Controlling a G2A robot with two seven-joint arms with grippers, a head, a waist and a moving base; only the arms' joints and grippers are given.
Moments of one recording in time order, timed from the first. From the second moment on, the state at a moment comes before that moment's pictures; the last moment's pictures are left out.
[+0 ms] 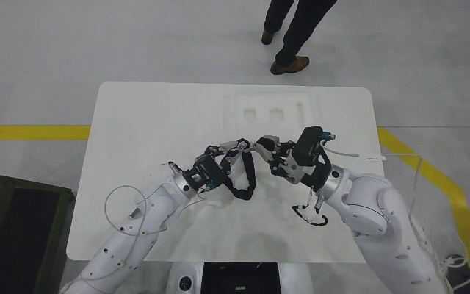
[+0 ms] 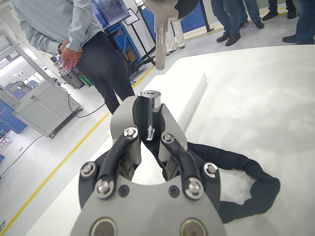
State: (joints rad) left arm 1.27 -1.09 -1.06 -1.70 1.75 -0.22 0.39; right arm -1.28 -1.08 1.22 -2.08 -0.81 -0.42 0.43
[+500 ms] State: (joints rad) left arm 1.27 -1.09 -1.06 -1.70 1.75 -0.22 0.39; right arm -1.26 -1.09 1.15 -2.11 -0.91 -0.24 0.46
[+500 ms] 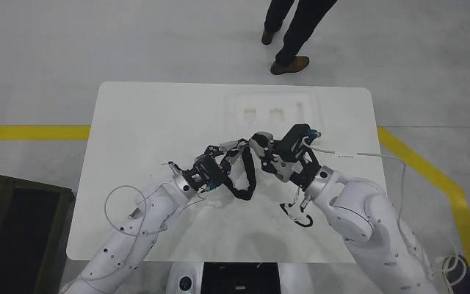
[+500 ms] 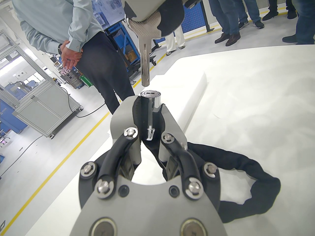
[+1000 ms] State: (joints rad) left arm 1.27 -1.09 -1.06 -1.70 1.75 -0.22 0.39; right arm -1.28 -1.10 1.14 -2.12 -0.93 -0.19 0.45
